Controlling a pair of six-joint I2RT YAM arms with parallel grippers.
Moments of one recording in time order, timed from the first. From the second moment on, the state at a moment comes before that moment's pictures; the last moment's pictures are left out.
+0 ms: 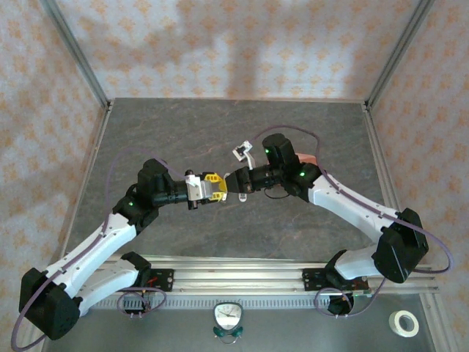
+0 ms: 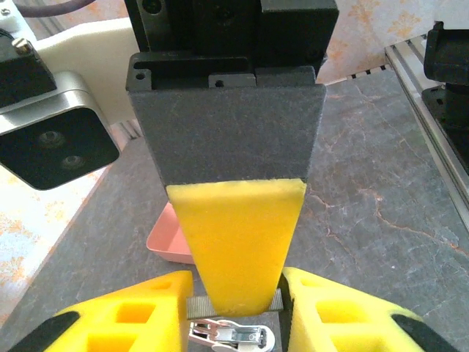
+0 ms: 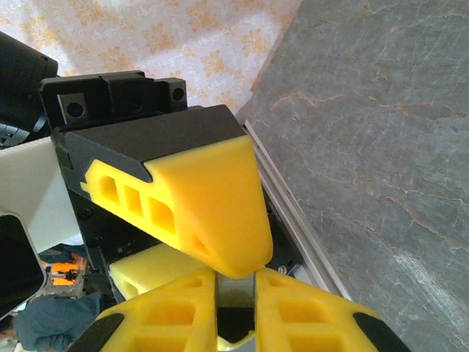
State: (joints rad) left arm -0.47 0.92 0.66 -0.04 0.73 0.64; right arm 0.71 1.35 1.05 -0.23 -0.87 0.68
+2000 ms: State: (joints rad) left arm -0.94 2.02 1.45 -0.95 0.05 0.17; right arm 0.34 0.94 0.68 -0.61 -0.24 0.96
